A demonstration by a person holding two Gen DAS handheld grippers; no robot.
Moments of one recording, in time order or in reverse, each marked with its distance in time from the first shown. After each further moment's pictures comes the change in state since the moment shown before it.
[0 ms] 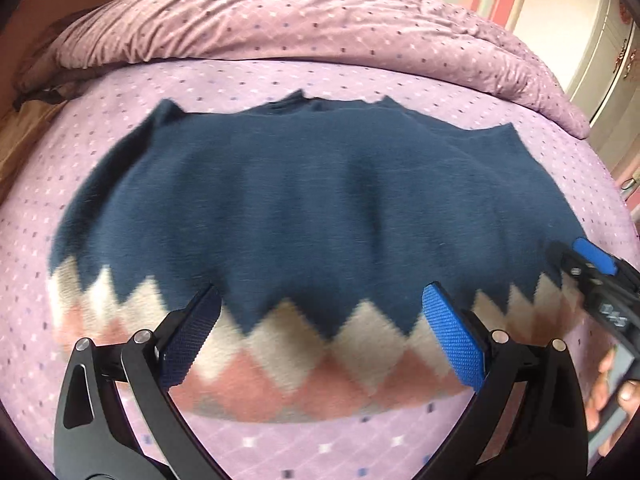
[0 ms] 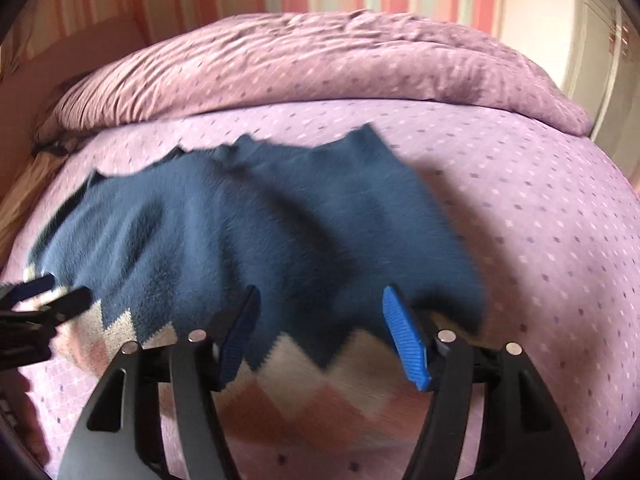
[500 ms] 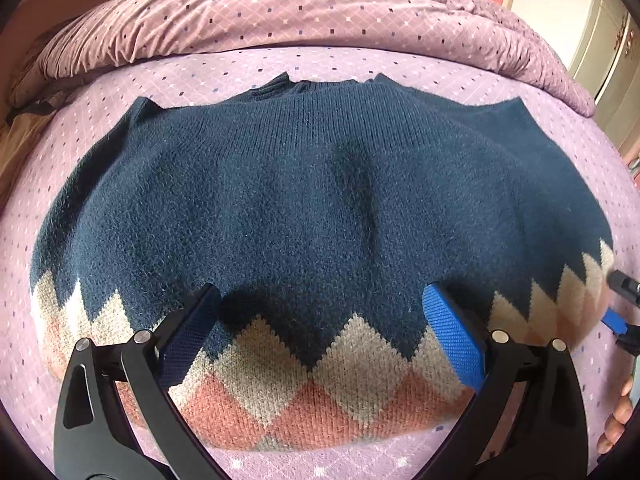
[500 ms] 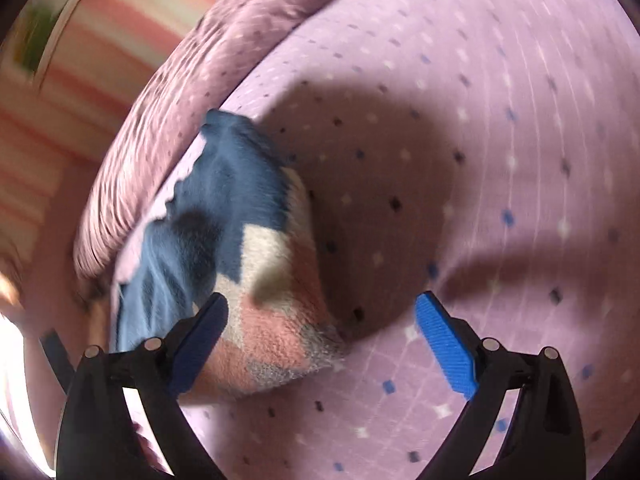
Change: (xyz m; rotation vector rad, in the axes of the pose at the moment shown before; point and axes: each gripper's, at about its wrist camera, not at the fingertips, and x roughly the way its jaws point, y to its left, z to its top) left arm 0.026 -0.012 0.003 0.064 0.040 0.041; right arm 0.021 -0.129 -0.080 0.697 0.127 0.257
